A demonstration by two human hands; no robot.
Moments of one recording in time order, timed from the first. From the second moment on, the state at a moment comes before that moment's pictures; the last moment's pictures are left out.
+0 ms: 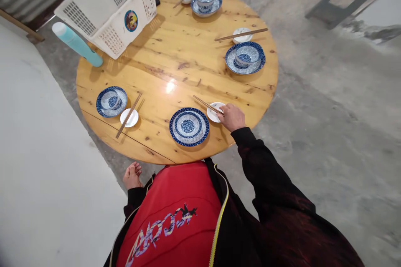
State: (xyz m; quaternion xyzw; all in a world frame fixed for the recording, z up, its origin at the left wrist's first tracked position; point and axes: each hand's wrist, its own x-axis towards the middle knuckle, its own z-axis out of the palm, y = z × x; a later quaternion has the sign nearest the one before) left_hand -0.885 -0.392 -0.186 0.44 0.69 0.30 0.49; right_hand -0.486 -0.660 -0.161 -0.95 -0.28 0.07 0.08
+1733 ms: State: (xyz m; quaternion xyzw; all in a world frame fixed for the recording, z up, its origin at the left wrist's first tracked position) left_hand -0.865 -0.432 -0.157 0.43 0.66 0.34 0.52; right_hand -0.655 -0.607 -0.130 -0.69 -0.52 0.05 0.50
